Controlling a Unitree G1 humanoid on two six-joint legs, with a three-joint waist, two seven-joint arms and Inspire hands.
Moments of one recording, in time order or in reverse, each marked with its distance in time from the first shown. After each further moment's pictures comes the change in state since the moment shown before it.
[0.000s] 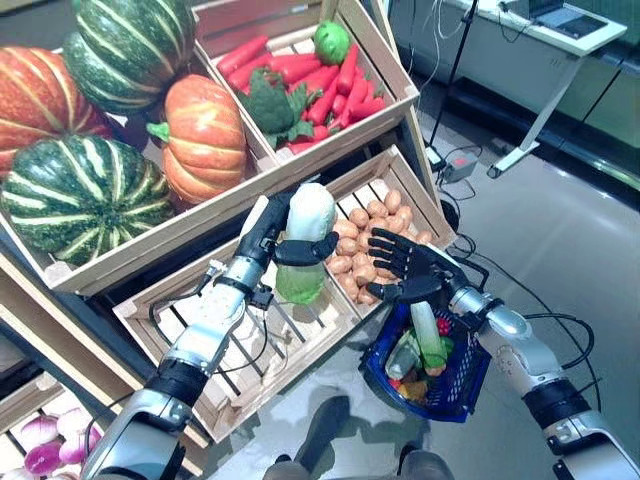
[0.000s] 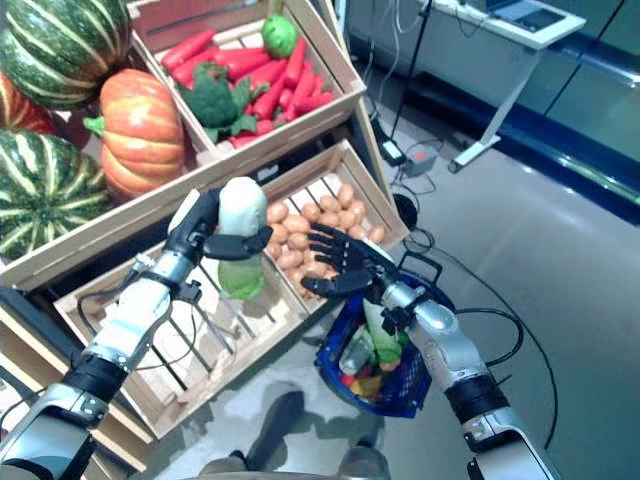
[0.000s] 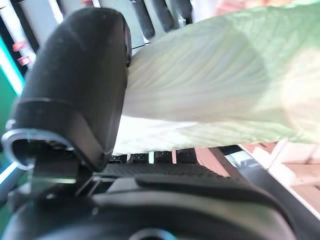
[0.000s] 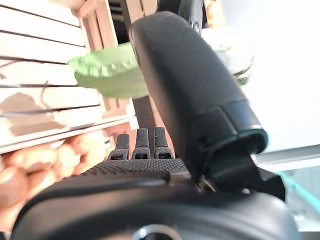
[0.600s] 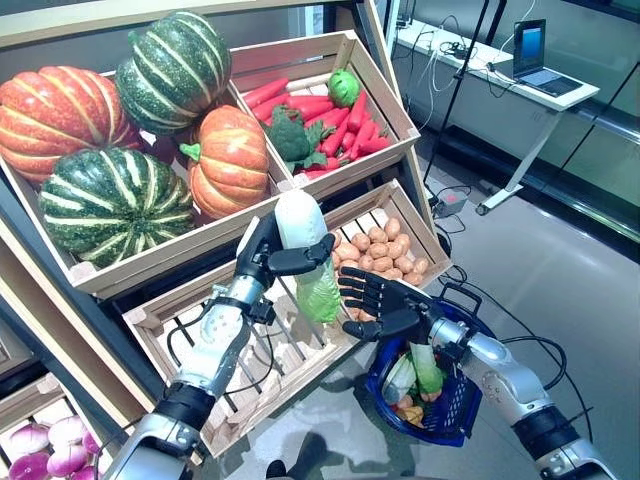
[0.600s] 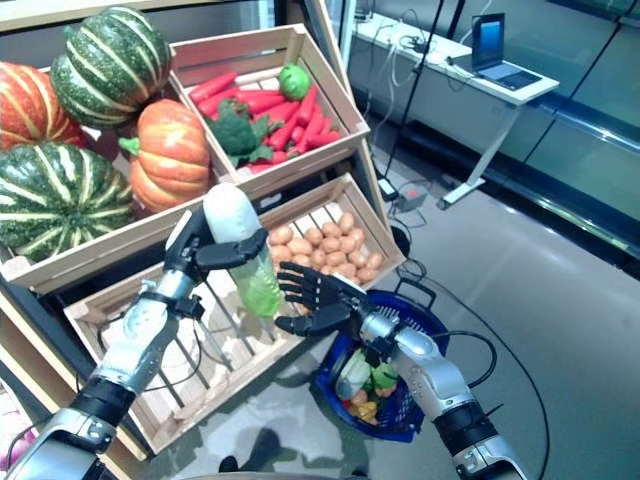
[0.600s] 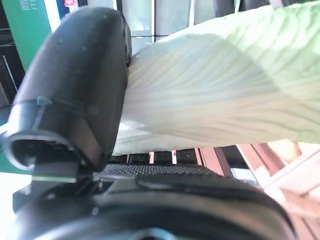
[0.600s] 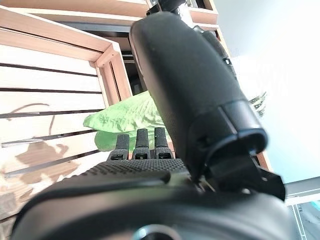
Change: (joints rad) left arm 0.095 -0.093 0.043 -0.037 -0.194 0.008 -0.041; right arm 0.107 0.058 0.050 -0.074 0.011 0.124 0.054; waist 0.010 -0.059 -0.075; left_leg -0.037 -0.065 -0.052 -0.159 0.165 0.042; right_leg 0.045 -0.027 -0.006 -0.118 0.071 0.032
